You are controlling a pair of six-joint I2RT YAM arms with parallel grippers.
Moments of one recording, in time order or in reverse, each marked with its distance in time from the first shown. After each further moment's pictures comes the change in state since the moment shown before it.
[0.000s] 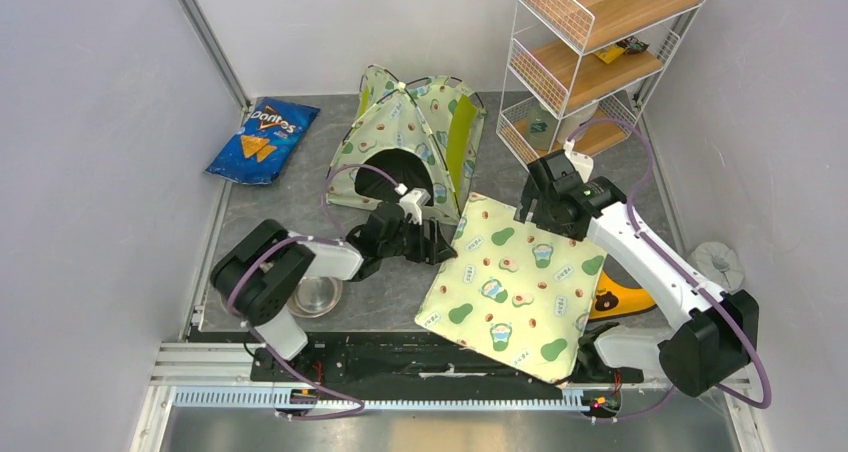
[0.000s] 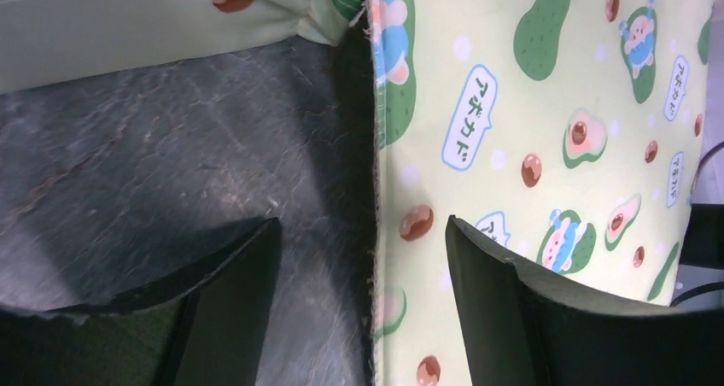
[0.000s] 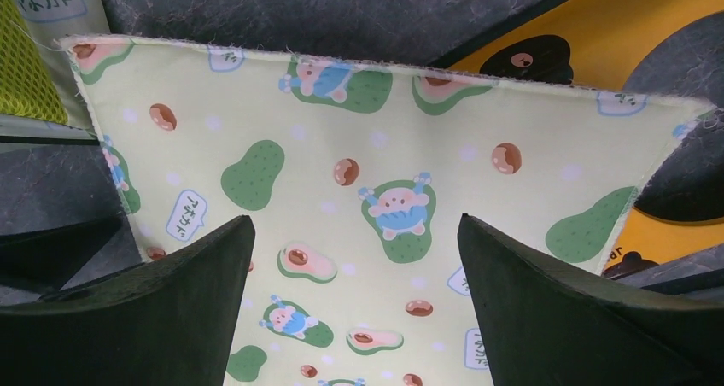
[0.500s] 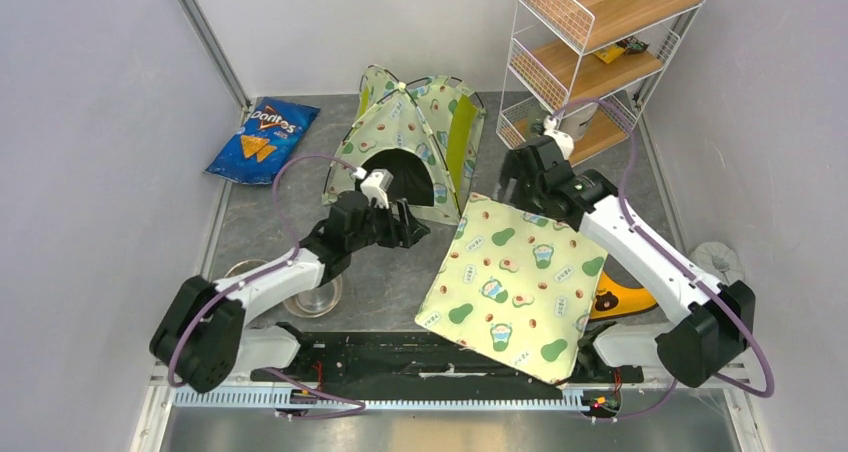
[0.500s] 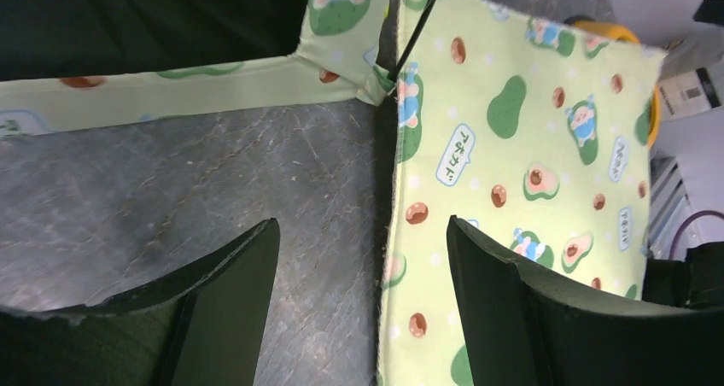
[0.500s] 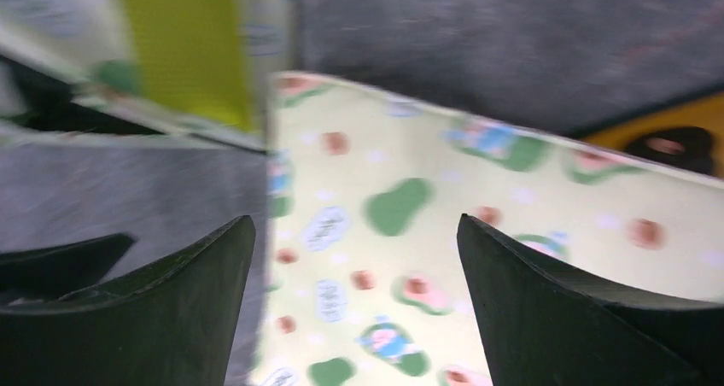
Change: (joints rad) left arm 0.133 -0.404 -0.018 -0.274 -0.068 0.002; right arm 0.103 0.071 0.130 0.204 -0.110 0.000
